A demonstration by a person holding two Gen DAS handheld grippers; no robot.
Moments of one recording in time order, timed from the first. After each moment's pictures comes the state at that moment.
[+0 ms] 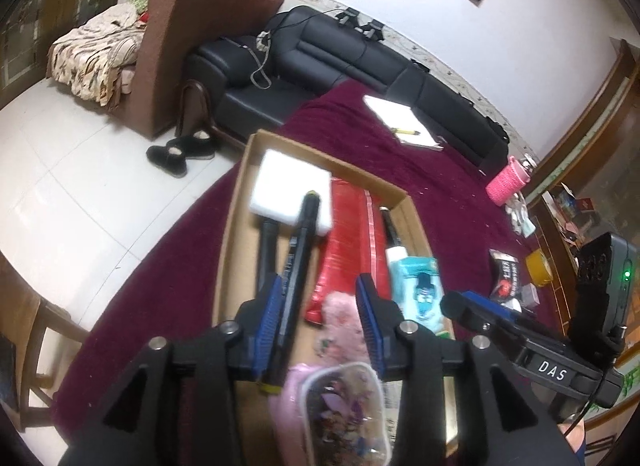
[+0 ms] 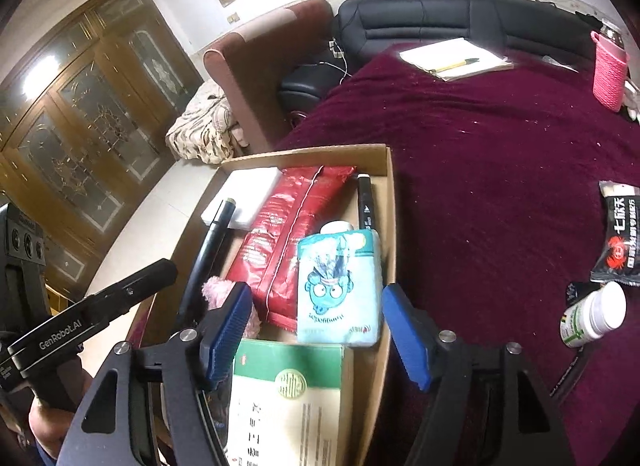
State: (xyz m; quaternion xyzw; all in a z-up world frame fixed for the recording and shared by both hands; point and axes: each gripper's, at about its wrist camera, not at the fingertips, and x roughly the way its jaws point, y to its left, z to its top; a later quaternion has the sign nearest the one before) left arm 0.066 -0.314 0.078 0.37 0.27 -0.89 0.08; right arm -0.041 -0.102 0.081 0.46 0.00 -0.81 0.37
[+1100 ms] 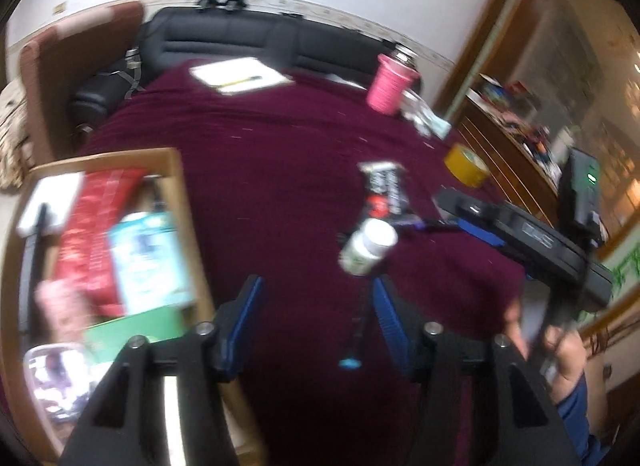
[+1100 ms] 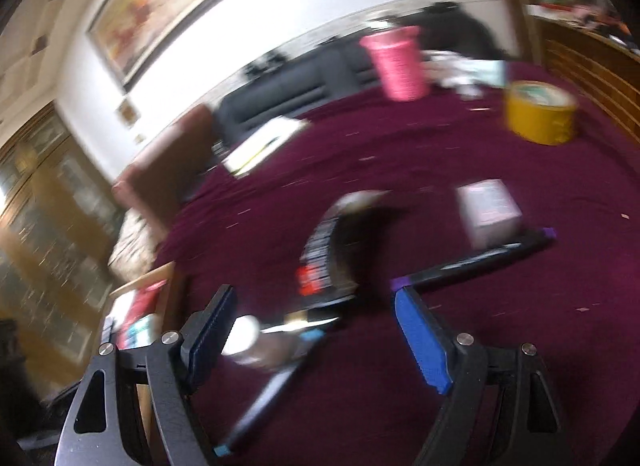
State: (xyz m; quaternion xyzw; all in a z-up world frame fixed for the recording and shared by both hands) left arm -0.002 -0.089 0.088 0.41 0.12 -0.90 -0.08; right arm -0.103 0.157 0.085 0.38 -0.15 -0.89 0.19
